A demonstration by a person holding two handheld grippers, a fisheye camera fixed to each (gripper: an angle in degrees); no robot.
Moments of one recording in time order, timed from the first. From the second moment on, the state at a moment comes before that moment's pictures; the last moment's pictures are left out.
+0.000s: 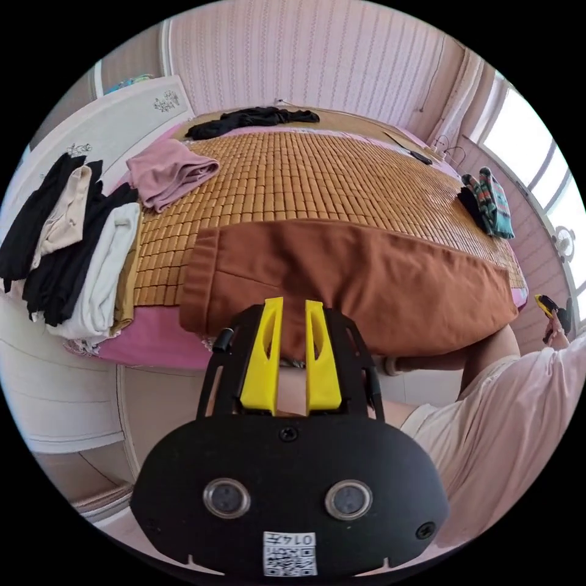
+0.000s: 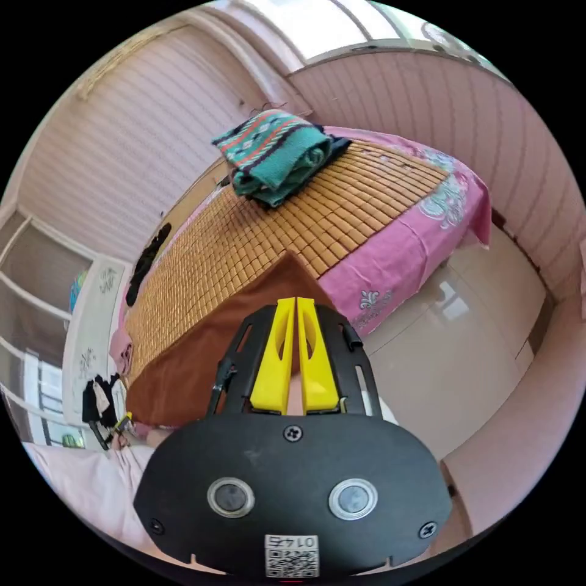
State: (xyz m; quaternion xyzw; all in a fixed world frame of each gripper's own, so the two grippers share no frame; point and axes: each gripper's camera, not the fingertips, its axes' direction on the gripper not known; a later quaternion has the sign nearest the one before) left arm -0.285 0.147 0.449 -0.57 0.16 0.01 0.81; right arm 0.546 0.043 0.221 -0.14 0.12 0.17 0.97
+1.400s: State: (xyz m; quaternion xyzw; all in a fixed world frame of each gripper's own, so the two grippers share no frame) left arm -0.312 0.203 0.498 -0.56 0.08 -0.01 0.83; right arm 0.252 0.034 0.451 -0.36 0.20 -0.08 0.91
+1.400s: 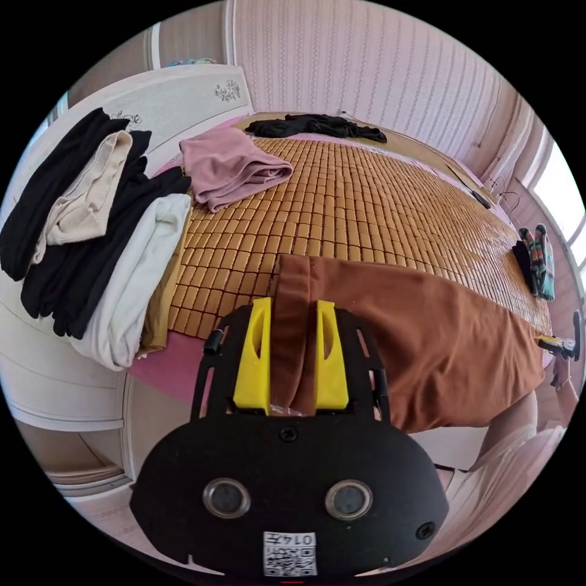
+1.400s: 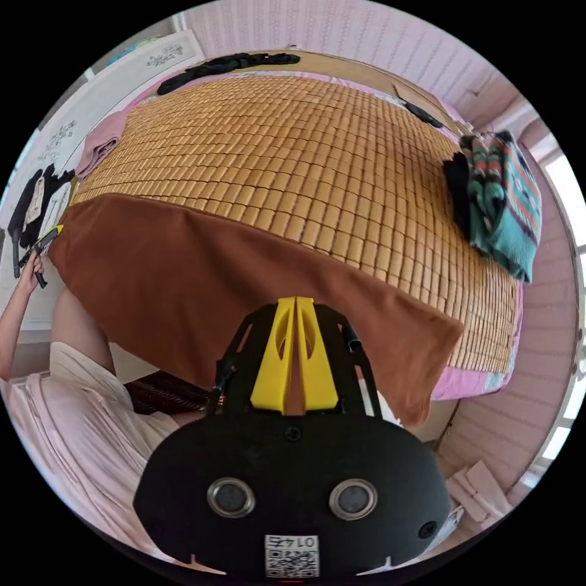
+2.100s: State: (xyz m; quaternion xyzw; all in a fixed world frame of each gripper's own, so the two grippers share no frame) left arm -0.035 0.161 0.382 -0.50 0.42 0.25 0.71; right arm 0.184 0.017 0.485 -0.34 0.08 -0.17 0.92
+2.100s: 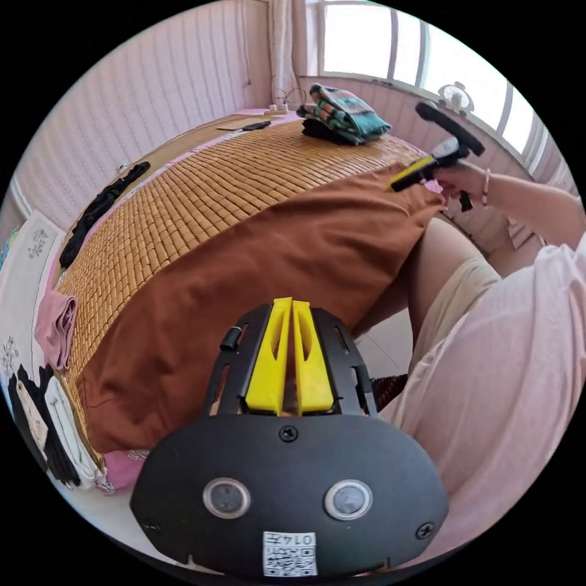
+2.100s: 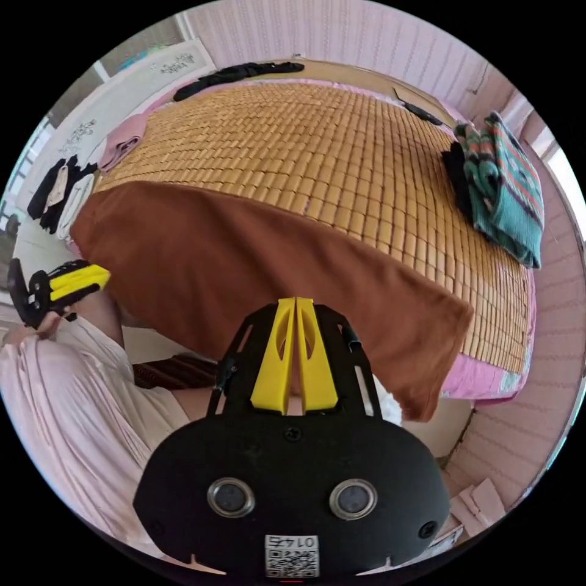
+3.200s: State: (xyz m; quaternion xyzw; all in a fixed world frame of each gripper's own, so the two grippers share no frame) left arm -0.006 0.185 0.425 -0.53 0.44 0.29 0.67; right arm 0.093 -0.047 0.741 -0.56 0.14 -0.37 0.73
